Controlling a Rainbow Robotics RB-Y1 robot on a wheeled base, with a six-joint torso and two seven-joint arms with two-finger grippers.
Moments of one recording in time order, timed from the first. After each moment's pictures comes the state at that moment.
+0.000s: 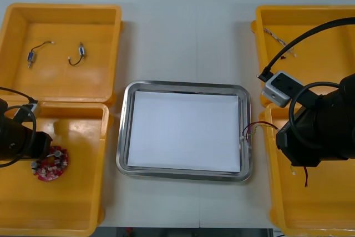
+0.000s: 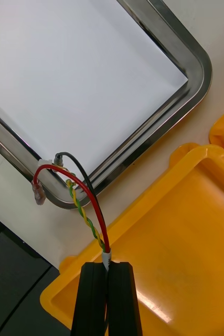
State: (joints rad) right arm -0.49 -1.02 0.25 -2.60 -1.11 1.82 1.13; left arm -0.05 0.98 -0.15 -1.87 0.88 1.37 -1.16
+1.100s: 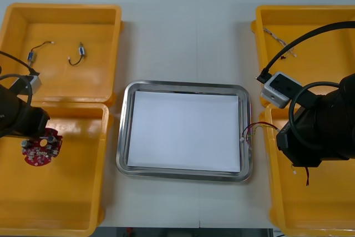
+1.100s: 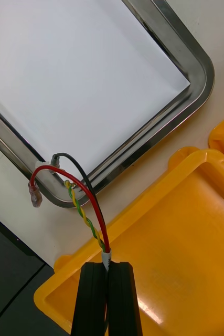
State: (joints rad) right arm -0.49 -1.02 0.25 -2.60 -1.11 1.82 1.16; left arm -0.22 0.98 -0.05 -2.03 0.95 1.69 -1.16
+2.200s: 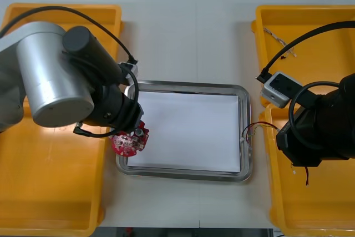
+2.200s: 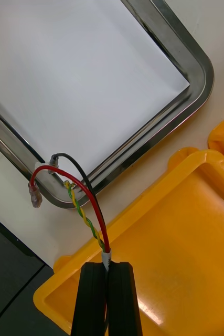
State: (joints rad) right arm -0.49 -1.02 0.25 -2.60 -1.11 1.82 1.16; left arm -0.70 0.82 -0.64 -2.16 0.84 1.64 -0.77
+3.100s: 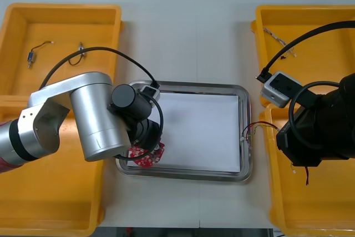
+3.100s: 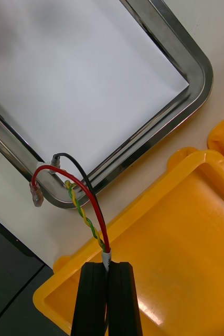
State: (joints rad) right arm -0.50 -1.02 0.25 -2.60 -1.11 1.82 1.16; left arm -0.70 0.74 -0.91 -2.04 0.59 1.45 -0.75
